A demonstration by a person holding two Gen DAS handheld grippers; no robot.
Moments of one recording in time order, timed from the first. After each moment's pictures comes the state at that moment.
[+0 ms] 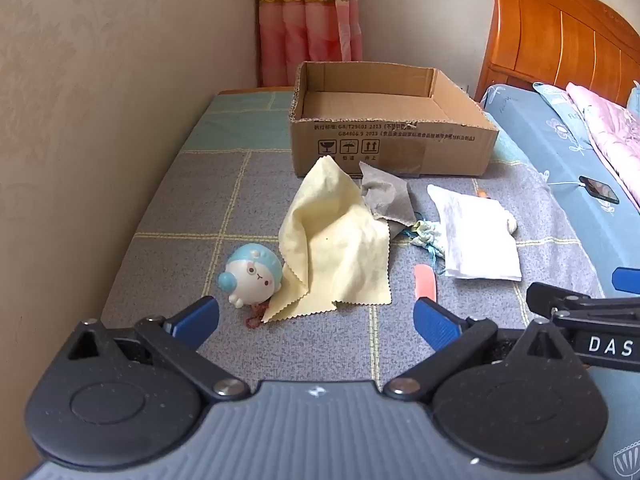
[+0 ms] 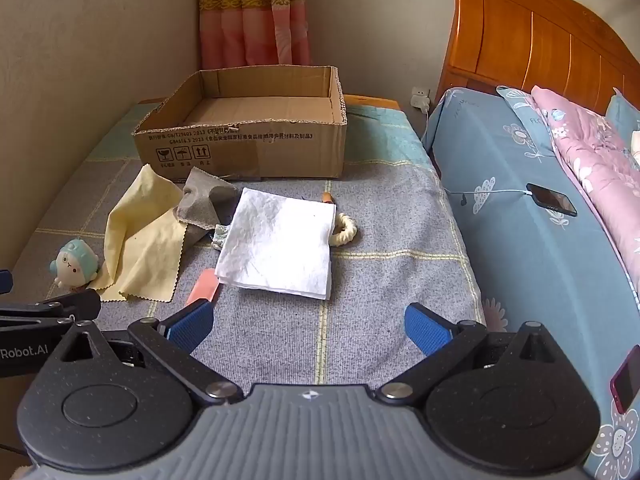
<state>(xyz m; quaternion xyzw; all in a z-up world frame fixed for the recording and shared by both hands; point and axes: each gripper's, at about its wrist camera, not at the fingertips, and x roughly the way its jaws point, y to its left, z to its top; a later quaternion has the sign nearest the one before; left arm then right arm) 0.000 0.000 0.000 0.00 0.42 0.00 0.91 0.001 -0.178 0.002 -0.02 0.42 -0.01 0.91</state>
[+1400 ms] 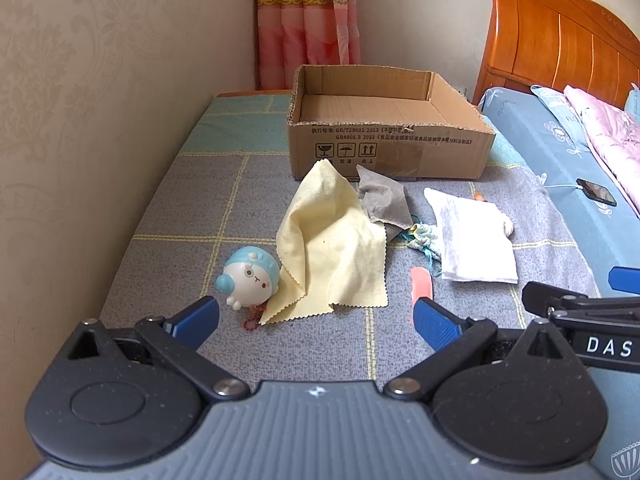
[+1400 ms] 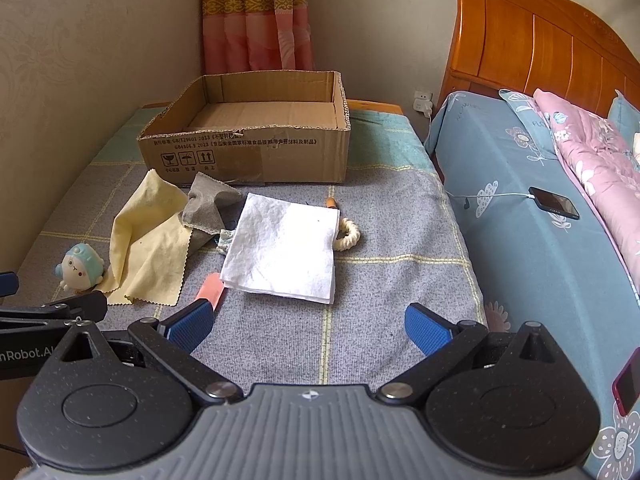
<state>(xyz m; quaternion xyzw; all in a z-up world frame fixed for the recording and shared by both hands) 0.000 0.000 0.002 0.00 0.41 -0.01 0.91 0.000 -0.177 0.006 -0.02 0.41 -0.01 0.91</state>
